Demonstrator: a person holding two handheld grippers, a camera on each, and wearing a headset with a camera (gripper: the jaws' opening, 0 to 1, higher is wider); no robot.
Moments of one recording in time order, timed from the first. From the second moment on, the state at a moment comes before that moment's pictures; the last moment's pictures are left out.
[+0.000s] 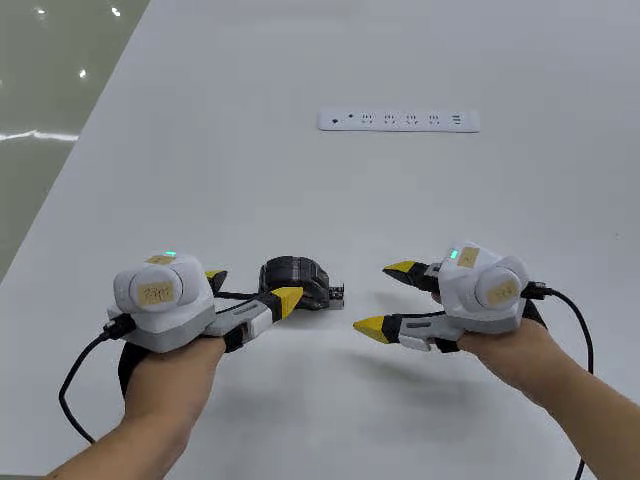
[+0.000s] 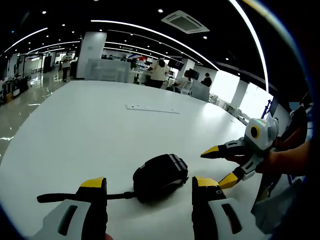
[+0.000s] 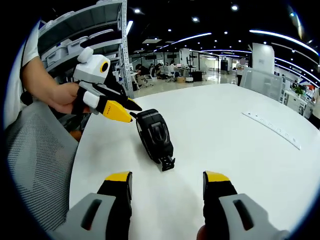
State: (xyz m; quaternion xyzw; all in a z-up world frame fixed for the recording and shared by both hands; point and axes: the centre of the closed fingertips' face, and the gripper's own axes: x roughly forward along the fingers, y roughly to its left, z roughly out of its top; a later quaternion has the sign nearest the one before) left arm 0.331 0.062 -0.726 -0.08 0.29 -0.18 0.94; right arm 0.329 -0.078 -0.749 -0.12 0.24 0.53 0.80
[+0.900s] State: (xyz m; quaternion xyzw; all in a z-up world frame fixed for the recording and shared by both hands) left arm 0.289 0.107 -0.719 0.01 0.27 -0.24 0.93; right arm 0.304 -0.122 -0.719 -0.11 0.23 0.49 0.83
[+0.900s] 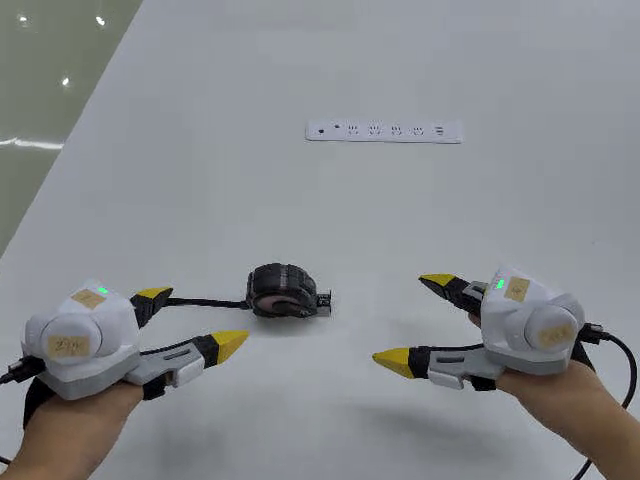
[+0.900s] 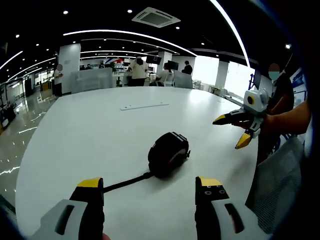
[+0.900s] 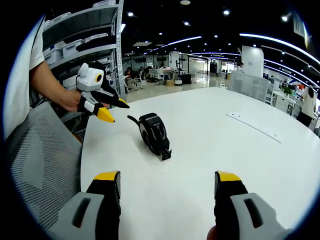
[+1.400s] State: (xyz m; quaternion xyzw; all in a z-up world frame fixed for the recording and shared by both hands) left arm 0.273 0.129 -0.712 0.00 0.27 -0.25 0.93; right arm 0.300 -0.154 -0.710 -0.09 0.23 0.44 0.86
